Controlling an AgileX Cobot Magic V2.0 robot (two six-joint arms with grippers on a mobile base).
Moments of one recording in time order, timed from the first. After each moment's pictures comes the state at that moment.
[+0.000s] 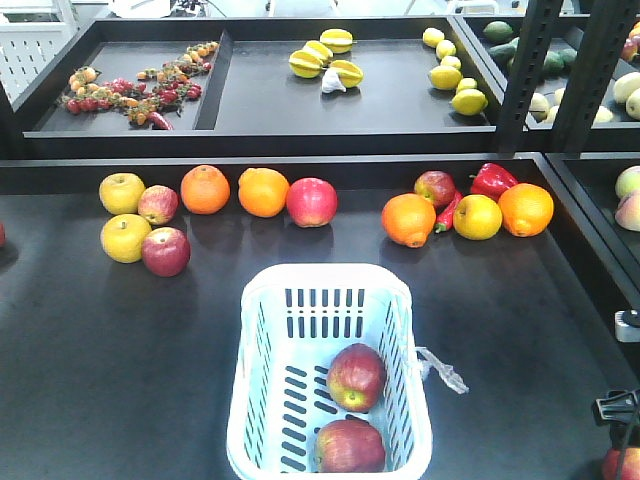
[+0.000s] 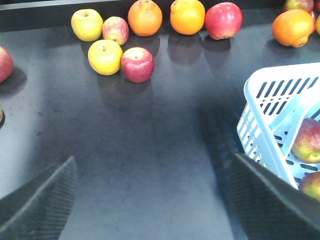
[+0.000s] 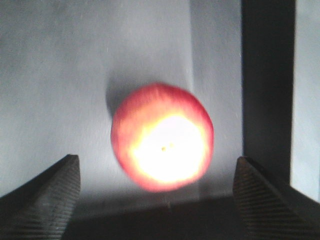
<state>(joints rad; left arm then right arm) -0.13 0.73 -0.80 -0.03 0.81 -0.03 -0.21 1.56 -0.67 -0.20 0.63 0.00</state>
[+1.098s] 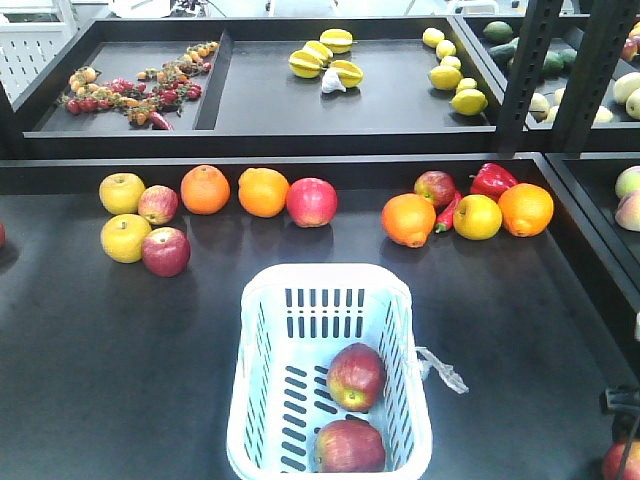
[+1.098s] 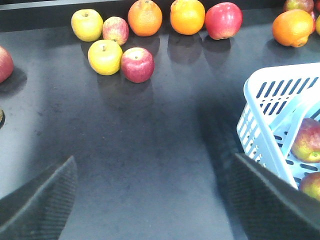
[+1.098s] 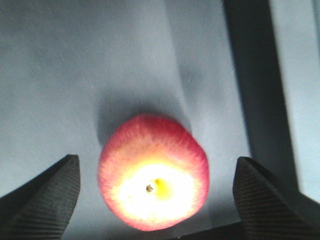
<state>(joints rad) -0.13 0.73 -0.80 -0.03 0.81 -0.03 -0.33 1.66 -0.68 -0.07 0.53 -0.06</state>
